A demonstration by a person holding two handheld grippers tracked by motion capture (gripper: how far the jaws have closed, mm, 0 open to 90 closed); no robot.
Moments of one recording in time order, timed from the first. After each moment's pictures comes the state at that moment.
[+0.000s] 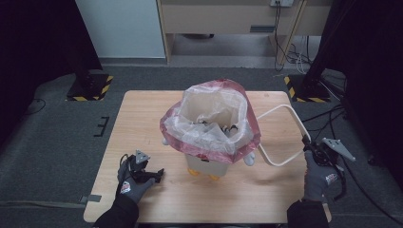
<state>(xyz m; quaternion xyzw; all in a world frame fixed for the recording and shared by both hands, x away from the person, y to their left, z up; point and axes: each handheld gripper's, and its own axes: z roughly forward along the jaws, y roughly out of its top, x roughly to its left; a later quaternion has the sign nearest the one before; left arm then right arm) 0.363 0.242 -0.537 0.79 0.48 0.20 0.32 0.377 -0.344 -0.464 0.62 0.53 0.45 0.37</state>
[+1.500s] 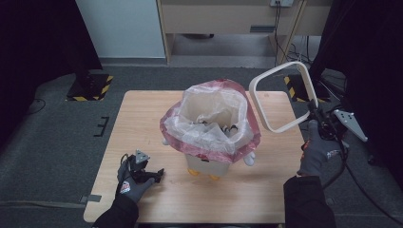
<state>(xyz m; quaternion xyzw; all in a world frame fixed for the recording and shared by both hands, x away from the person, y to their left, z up) 0.363 0.242 -0.537 0.79 0.48 0.20 0.32 0.402 -0.317 -0.367 0.56 0.43 0.57 0.43</state>
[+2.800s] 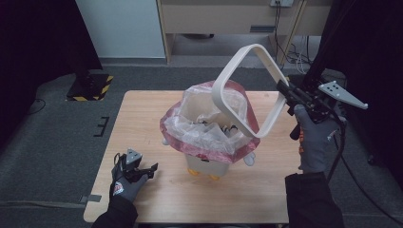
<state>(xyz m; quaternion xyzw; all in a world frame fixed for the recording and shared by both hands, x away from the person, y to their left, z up) 0.355 0.259 -0.519 0.75 0.49 0.22 0.38 0.395 -0.248 -0.273 0.41 0.58 0.65 0.28</state>
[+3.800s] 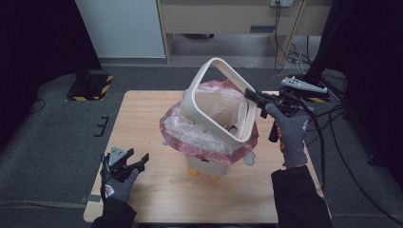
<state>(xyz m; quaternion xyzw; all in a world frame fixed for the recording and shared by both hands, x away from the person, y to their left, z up) 0.344 0.279 -0.497 0.68 0.51 0.26 0.46 0.420 -0.196 -0.283 0.42 0.66 0.61 0.15</state>
